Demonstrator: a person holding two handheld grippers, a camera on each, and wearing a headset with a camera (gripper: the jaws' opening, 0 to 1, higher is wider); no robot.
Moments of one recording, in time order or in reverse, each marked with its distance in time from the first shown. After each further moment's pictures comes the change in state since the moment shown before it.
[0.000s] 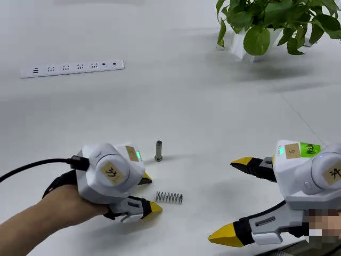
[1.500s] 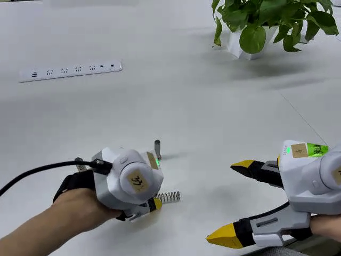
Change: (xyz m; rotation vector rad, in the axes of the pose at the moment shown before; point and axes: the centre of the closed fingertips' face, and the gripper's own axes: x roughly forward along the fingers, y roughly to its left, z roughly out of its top) left arm -0.001 -0.012 -0.002 -0.030 0.043 0.082; right arm -0.007 0.013 0.000 0.079 -0.061 0.011
